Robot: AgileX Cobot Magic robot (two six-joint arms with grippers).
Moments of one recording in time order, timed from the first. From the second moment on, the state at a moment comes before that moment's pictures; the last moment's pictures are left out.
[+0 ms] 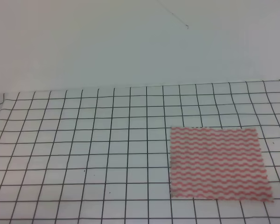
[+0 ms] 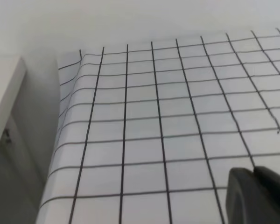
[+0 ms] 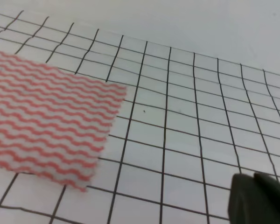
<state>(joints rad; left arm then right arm) -0.04 -0.02 0.00 -0.07 0.25 -0.06 0.03 -0.01 0.00 -0.05 0.33 -0.20</state>
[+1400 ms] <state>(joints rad) -0.04 -0.02 0.00 -1.14 0.07 -0.09 0.03 -0.01 0.00 0.94 -0.02 -0.05</state>
